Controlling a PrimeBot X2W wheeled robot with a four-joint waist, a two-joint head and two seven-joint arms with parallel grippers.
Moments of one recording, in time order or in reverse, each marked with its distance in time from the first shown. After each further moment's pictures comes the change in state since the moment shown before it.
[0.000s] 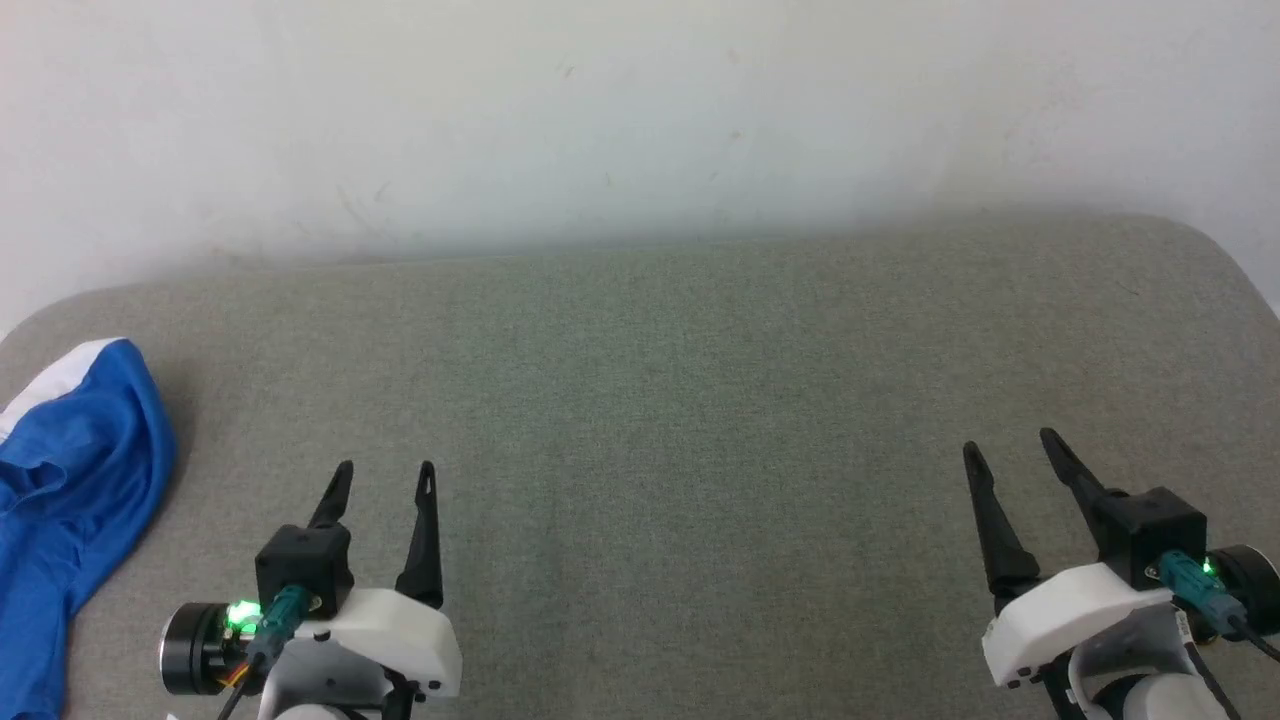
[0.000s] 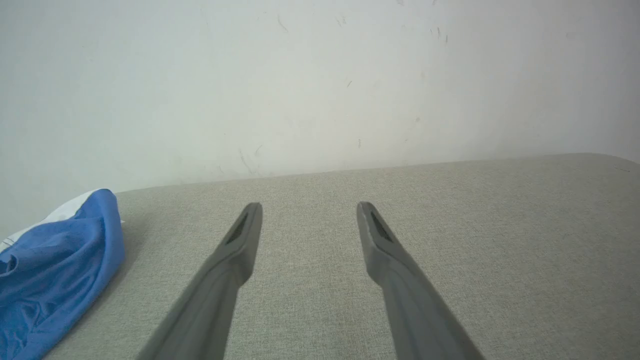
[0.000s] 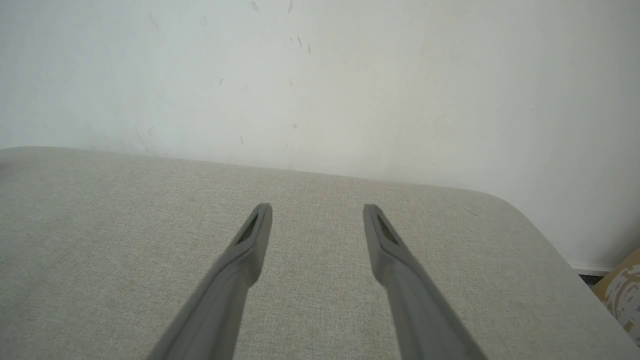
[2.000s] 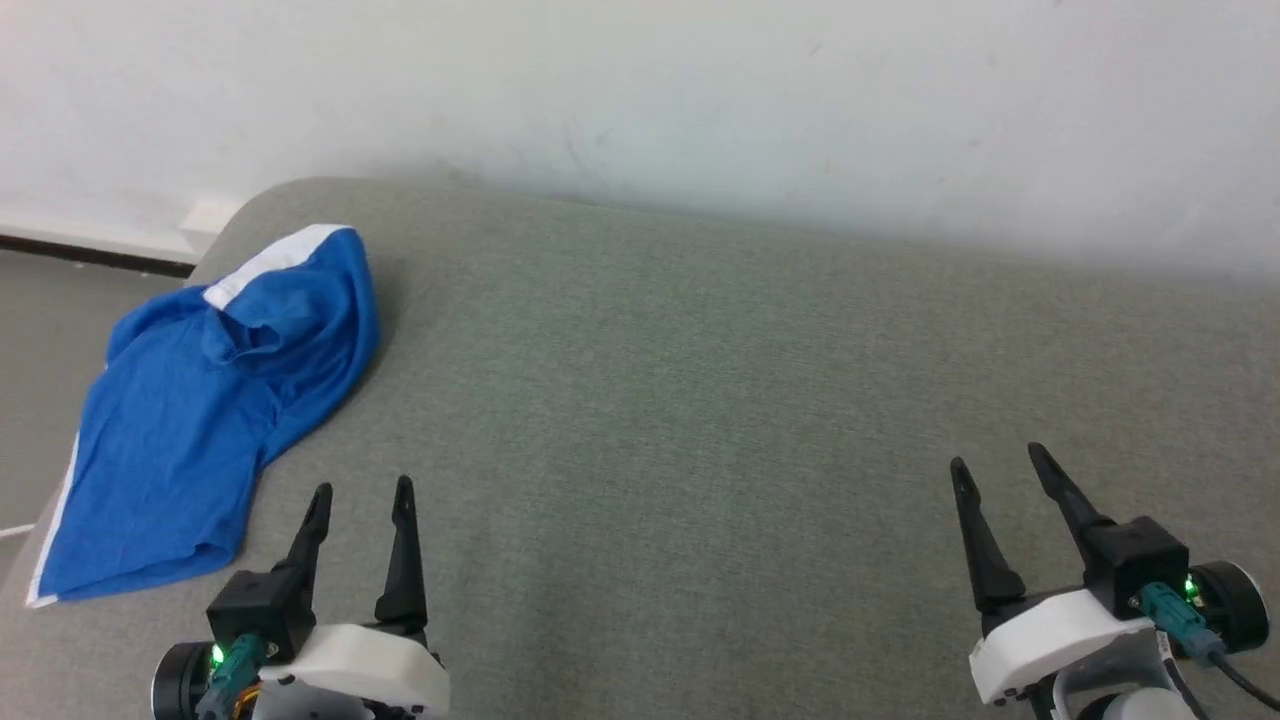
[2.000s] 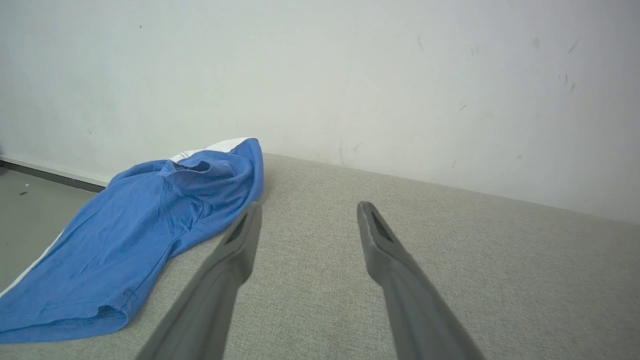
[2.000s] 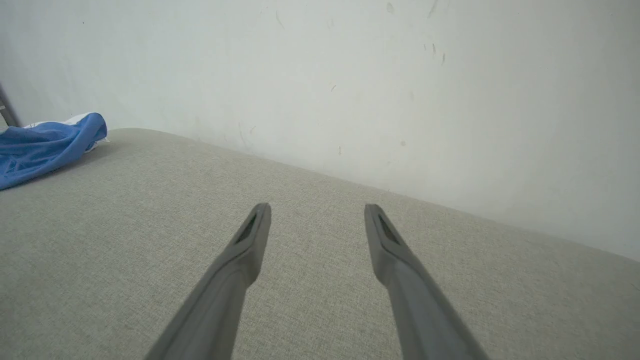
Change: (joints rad) left arm 0.044 0.000 0.016 0.014 -0.134 0.002 -0.123; right arm 0.008 0.000 0.012 0.070 -0.019 0.000 -0.123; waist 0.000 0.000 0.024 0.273
